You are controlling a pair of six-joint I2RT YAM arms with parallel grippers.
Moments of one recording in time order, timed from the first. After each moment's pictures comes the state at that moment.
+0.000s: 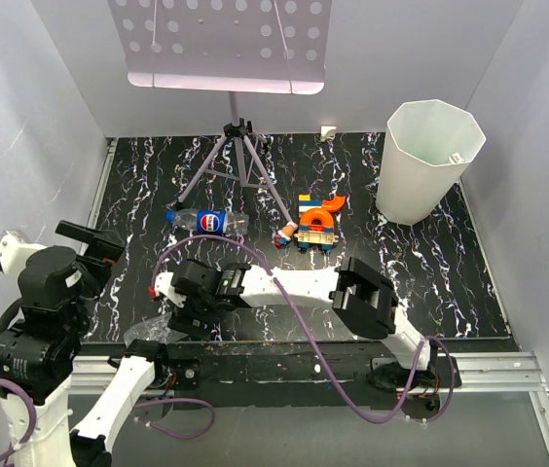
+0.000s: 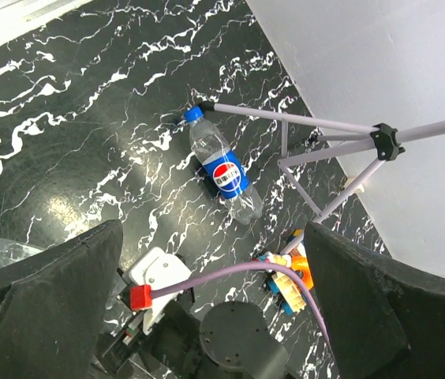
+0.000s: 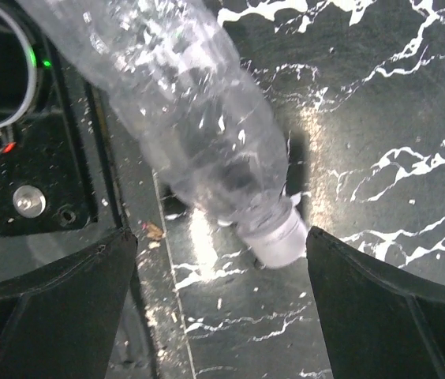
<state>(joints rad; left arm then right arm) -0.17 0.64 1.46 -1.30 -0.48 -0.99 1.36 2.13 1.71 -0.51 -0.14 -0.05</state>
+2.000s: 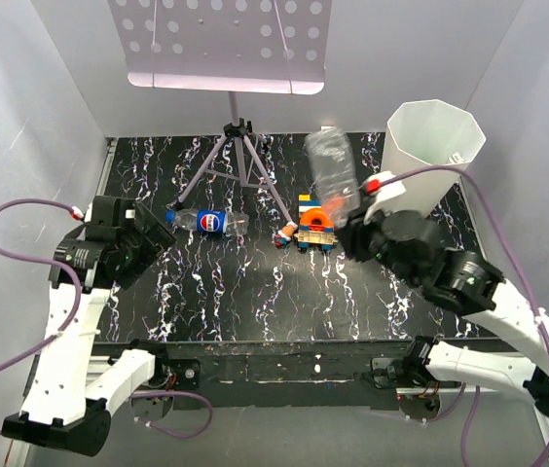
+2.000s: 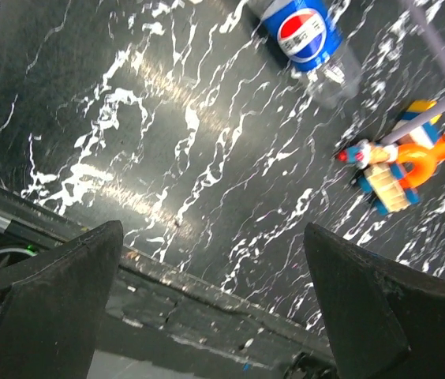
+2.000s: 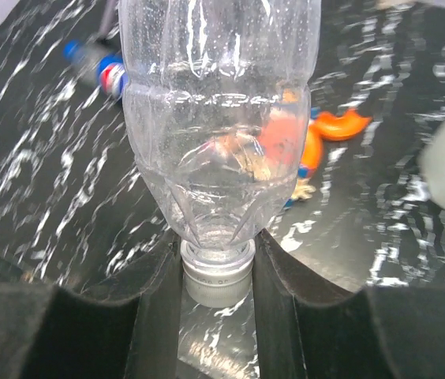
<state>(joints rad) -0.17 0.90 1.31 -1.29 -0.20 -0.89 1.09 0.90 1.15 -0.67 0.44 0.29</state>
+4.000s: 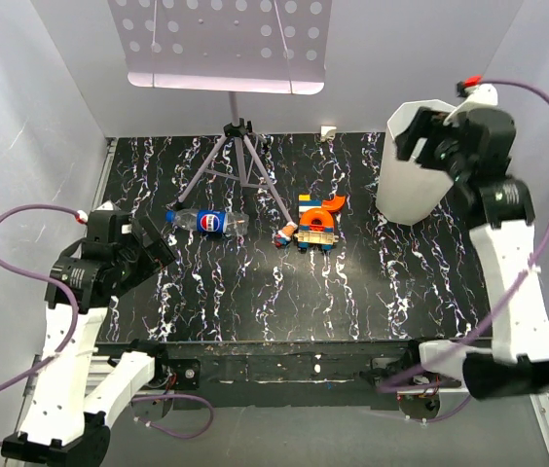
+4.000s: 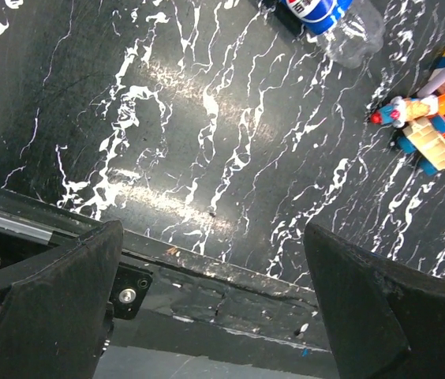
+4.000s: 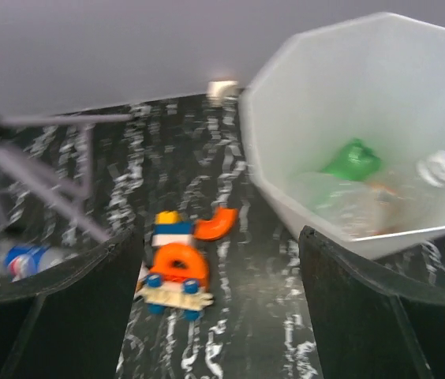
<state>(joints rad) -0.17 0.82 1.22 -1.29 -0.14 -0.70 0.08 1.26 1.61 -0.67 -0.02 0.26</state>
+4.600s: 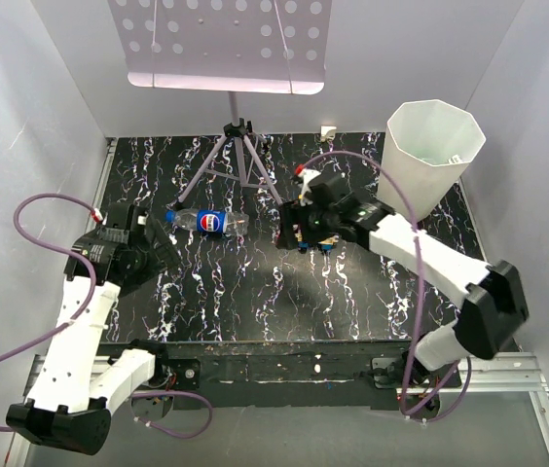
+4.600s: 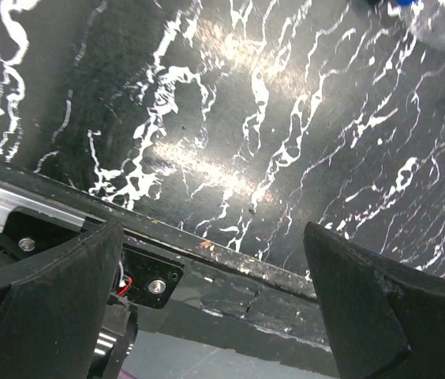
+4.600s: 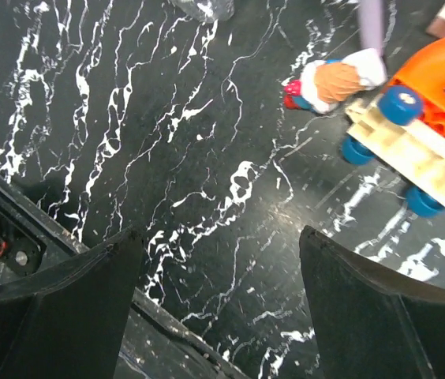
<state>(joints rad) -0.17 0.93 1.14 -1.28 -0.17 -0.67 0.73 1.43 1.22 -0.54 -0.14 0.36</state>
